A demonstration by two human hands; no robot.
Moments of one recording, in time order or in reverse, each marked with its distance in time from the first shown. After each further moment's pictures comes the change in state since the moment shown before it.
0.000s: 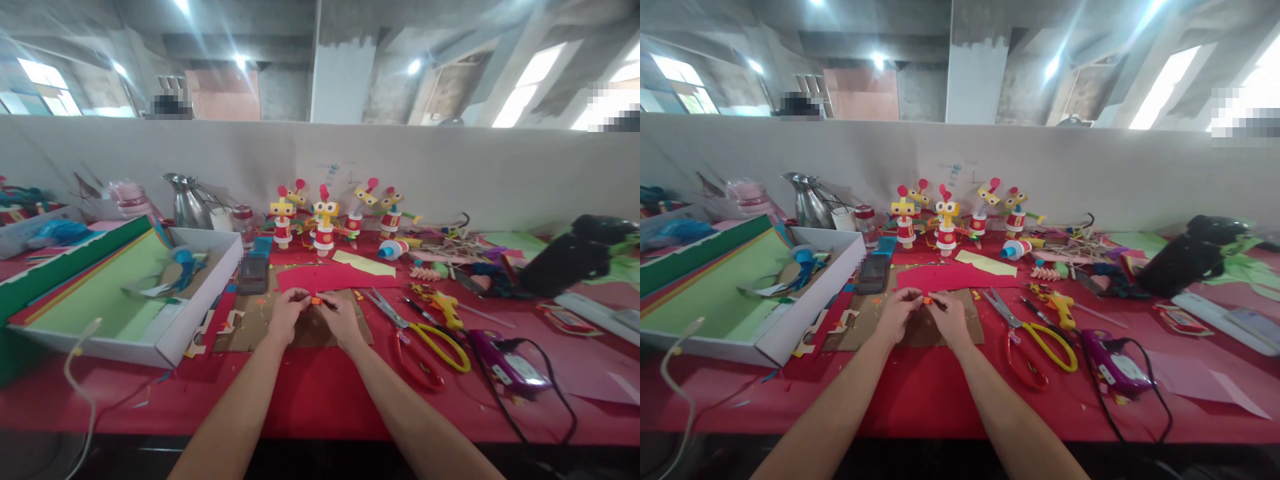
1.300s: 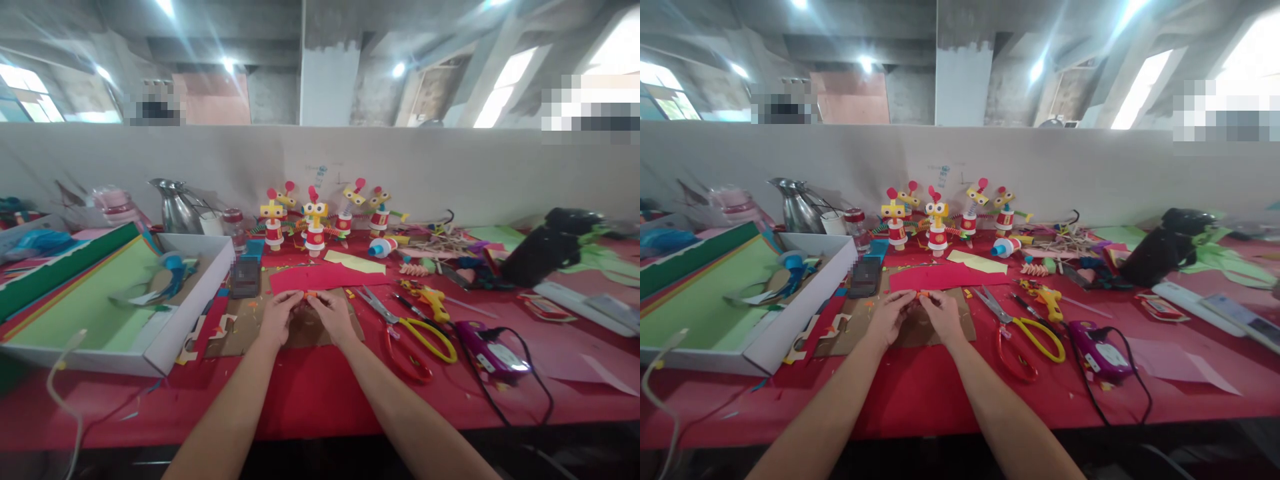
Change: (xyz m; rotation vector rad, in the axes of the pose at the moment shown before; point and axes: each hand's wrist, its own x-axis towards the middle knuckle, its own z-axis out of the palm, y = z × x) left_hand -0.004 0.006 0.005 -0.158 0.044 -0.100; right_hand 0.002 -0.004 -0.002 0.139 -0.022 0.109
